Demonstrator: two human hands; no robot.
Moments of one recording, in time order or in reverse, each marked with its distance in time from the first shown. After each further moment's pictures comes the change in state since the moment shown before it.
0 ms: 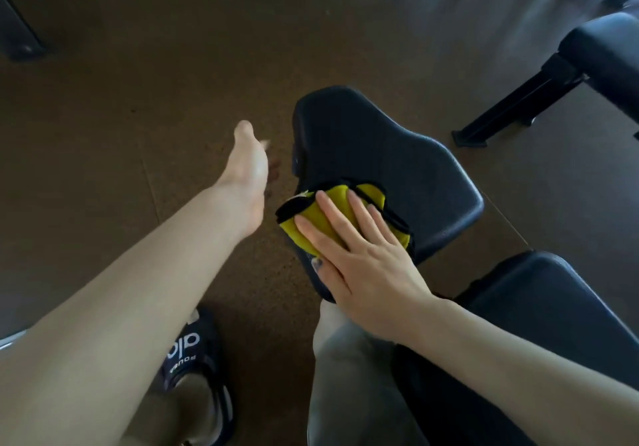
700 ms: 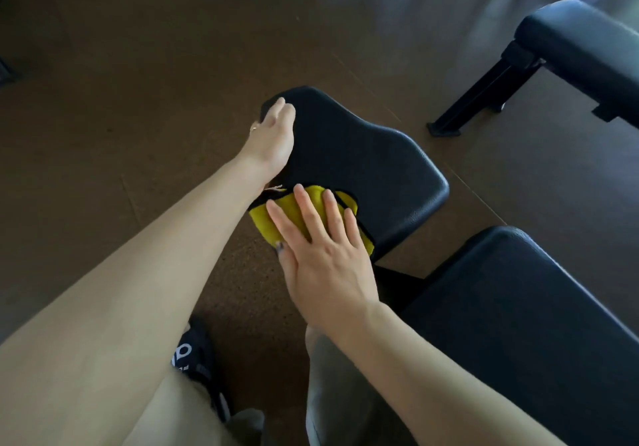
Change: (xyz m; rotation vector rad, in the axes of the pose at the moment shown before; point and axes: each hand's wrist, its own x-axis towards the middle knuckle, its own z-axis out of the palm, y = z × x) left_hand 0.015 0.020 0.050 0.537 -0.165 0.383; right_hand 0.003 -0.036 0.016 0.122 0.120 0.287
